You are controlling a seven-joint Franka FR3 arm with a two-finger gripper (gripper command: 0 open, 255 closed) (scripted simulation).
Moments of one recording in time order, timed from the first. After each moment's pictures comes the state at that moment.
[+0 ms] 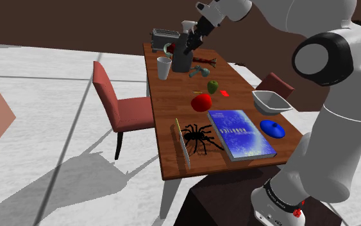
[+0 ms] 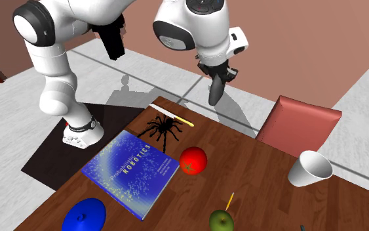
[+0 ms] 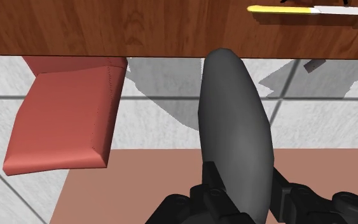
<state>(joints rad) 0.36 0.26 -0.59 -1.46 0.68 1.77 -1.45</state>
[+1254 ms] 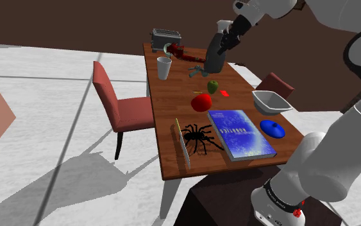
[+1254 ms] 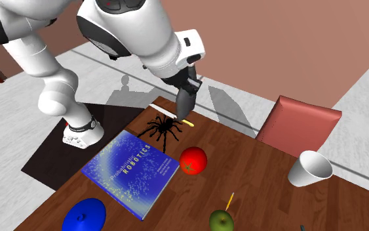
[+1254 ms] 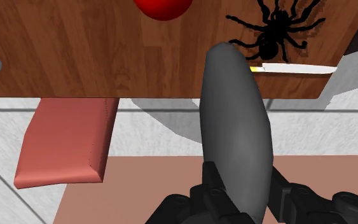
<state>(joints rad) 0.30 -0.03 -0.67 -1.68 0.52 1.68 -1.56</state>
